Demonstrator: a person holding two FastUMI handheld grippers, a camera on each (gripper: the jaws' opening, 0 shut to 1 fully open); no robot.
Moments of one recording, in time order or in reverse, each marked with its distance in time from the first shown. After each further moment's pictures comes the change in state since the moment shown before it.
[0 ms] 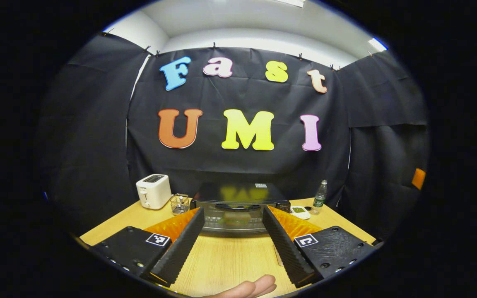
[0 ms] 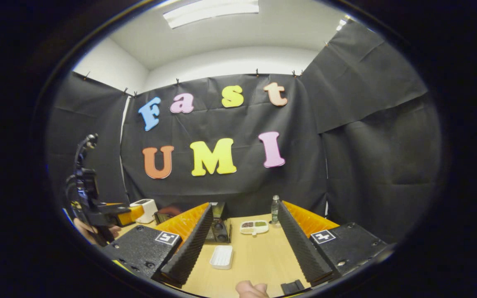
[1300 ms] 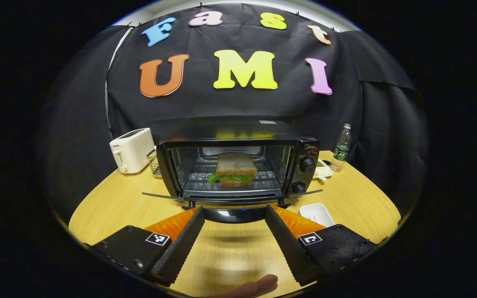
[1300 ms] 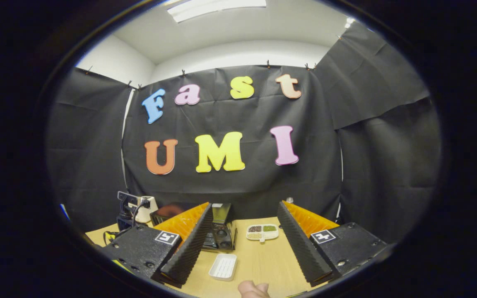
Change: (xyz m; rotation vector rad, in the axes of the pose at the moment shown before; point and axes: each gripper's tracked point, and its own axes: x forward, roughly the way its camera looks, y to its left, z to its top) left arm 0.146 -0.010 -0.173 0.028 0.355 -0.029; right arm 0.101 0.017 -0.011 -0.018 0.026 0.056
